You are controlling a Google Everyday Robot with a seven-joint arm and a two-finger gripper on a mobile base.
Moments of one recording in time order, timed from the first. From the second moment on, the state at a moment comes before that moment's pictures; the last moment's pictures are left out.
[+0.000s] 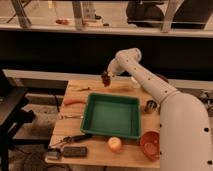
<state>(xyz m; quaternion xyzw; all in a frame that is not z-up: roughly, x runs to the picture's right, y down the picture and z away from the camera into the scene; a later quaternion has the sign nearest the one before) 0.039 -0.121 0.918 -0.06 -0.17 -0.05 0.98</state>
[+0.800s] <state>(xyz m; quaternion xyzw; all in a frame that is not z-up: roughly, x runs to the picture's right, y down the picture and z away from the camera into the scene) 0.035 -0.131 0.903 -0.04 -0.18 -0.06 0.98</state>
